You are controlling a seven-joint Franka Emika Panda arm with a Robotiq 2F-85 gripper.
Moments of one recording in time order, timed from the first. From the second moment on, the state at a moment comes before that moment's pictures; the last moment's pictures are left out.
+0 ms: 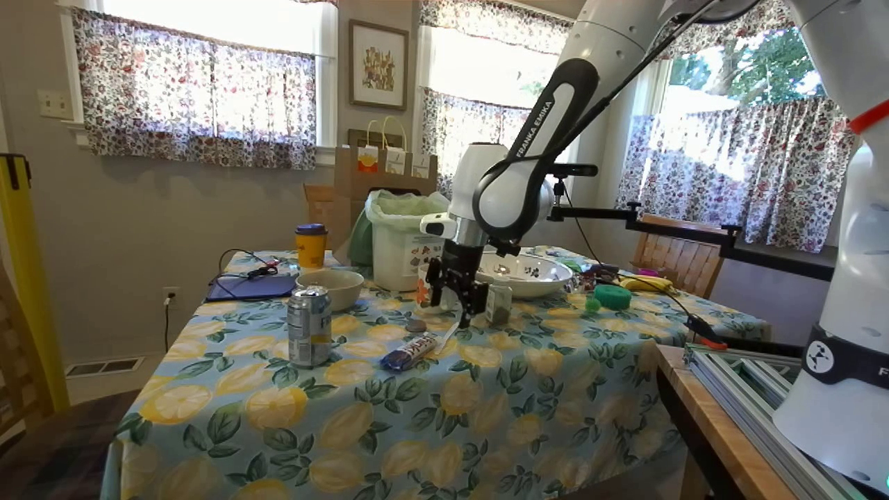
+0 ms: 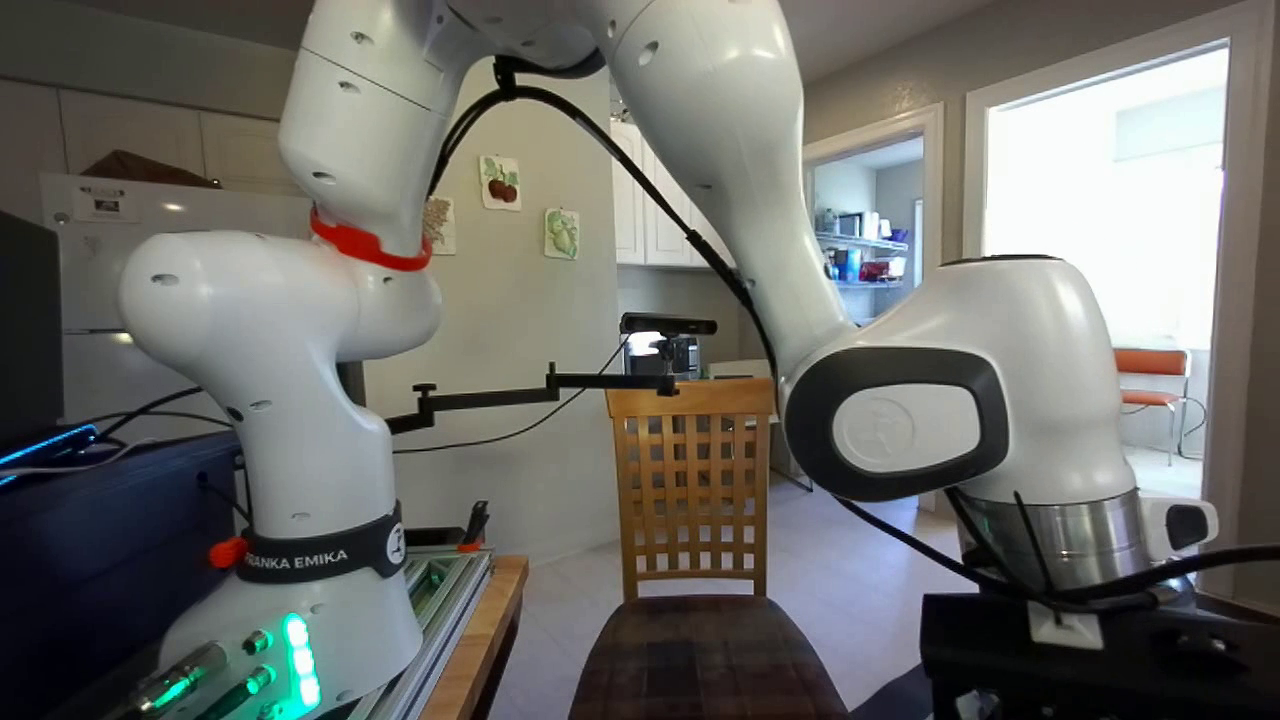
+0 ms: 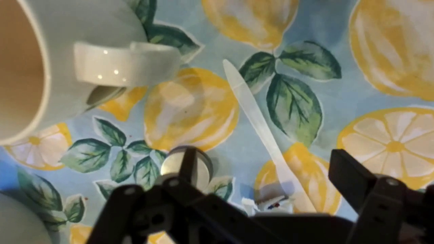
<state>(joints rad) -0.41 0.51 0.00 -2.22 -0.15 2.90 -1.21</state>
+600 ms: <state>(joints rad) -0.43 0.55 0.01 -2.21 -0.19 2.89 -1.31</state>
